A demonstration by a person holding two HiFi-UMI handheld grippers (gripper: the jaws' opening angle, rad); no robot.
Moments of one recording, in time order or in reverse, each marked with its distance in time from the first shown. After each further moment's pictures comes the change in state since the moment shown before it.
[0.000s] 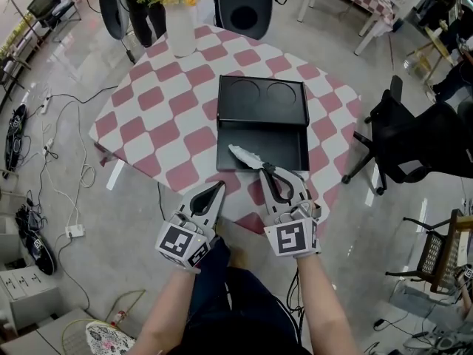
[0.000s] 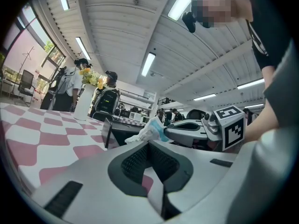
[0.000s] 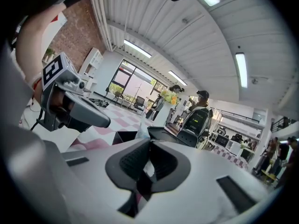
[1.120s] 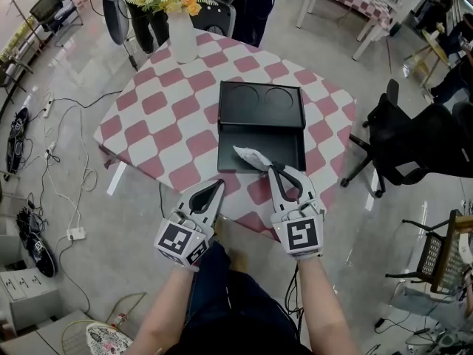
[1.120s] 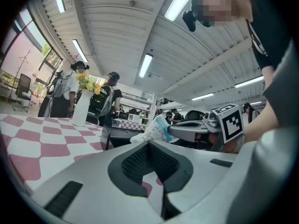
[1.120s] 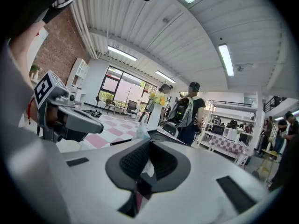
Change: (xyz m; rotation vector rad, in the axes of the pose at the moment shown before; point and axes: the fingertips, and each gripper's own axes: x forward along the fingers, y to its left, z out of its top) left arm -0.007 -0.006 0.025 0.030 -0.011 -0.009; right arm -0.020 -0.025 0.018 0.202 -0.039 -0.068
